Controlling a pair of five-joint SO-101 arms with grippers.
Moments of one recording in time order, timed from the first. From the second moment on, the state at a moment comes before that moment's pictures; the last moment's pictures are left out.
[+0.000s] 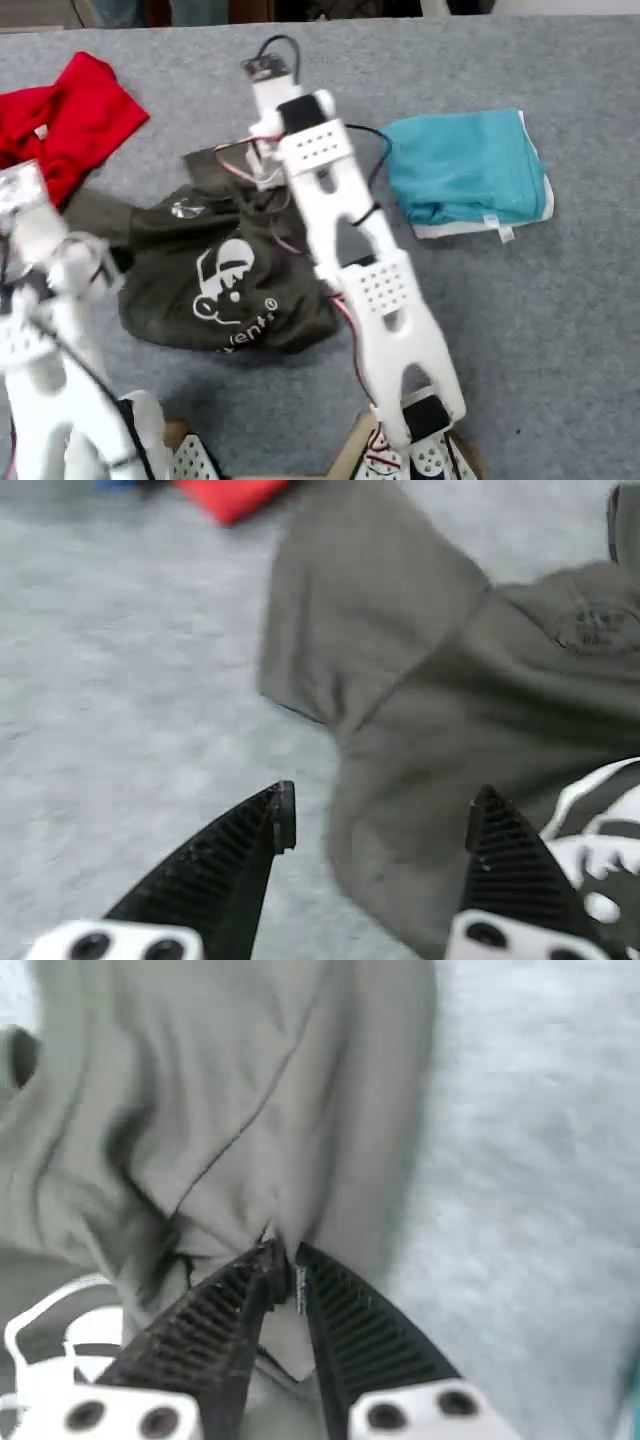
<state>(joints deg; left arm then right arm) -26.9 -43.8 47.1 68.0 1.1 -24.1 55.3 -69.4 100.7 -3.3</state>
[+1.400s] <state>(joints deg) 22.5 28.5 -8.8 73.8 20.3 6.7 -0.9 -14.8 94.6 10.2</state>
